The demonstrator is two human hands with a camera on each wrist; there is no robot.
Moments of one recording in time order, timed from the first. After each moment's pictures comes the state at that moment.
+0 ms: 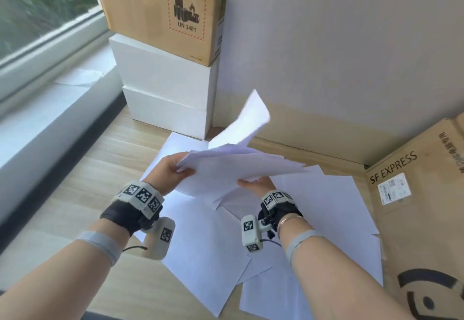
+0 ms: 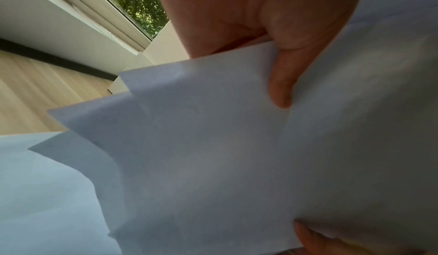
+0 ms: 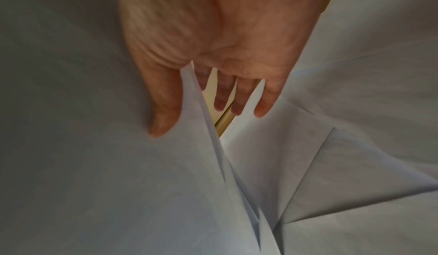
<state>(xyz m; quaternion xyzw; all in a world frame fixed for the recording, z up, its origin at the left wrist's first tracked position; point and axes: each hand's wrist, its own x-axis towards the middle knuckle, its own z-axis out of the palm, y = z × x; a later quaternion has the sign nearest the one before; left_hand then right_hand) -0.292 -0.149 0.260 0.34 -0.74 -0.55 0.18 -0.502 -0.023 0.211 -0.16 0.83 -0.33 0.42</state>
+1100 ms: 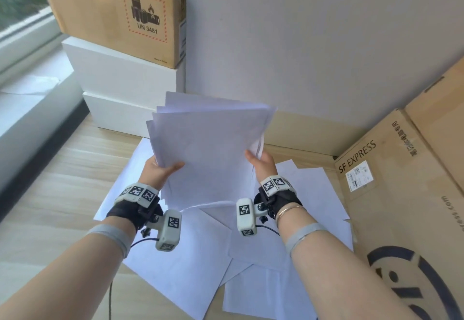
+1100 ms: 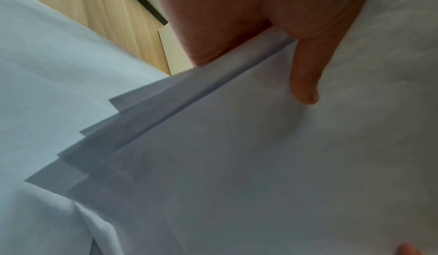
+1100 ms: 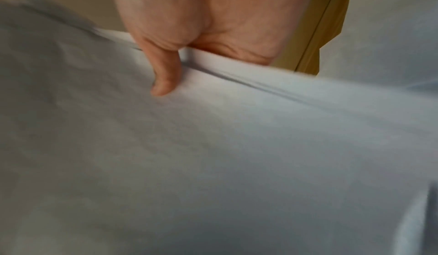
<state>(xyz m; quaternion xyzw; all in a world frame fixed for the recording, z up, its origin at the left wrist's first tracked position) -0.339 -0.146 0.242 0.38 -0.53 -0.70 0.27 -0.534 -0.004 0.264 -0.18 0.75 -0.58 0.28</state>
